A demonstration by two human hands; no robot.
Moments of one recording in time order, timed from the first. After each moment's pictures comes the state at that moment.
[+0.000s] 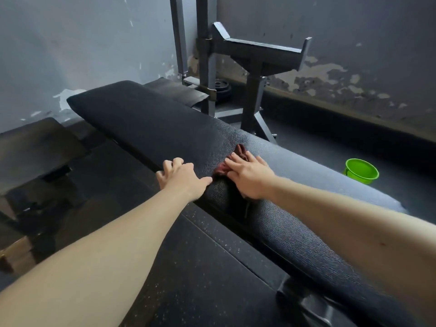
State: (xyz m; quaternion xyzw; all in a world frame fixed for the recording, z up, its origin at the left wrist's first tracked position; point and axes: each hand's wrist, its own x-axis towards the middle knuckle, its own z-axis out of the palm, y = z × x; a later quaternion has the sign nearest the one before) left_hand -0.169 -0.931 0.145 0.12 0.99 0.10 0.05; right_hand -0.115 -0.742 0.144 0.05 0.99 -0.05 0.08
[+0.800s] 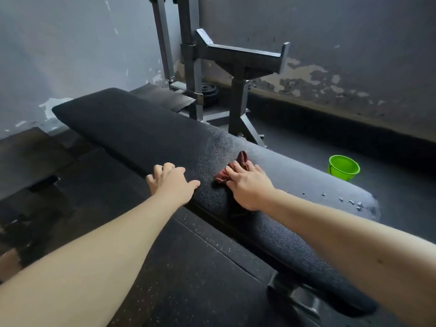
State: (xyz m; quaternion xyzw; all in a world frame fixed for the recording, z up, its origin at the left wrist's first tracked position) left_hand -0.151 -0.926 0.156 0.13 0.99 0.09 0.04; right_hand -0.073 -0.728 0.137 0.09 0.99 -0.03 0.06
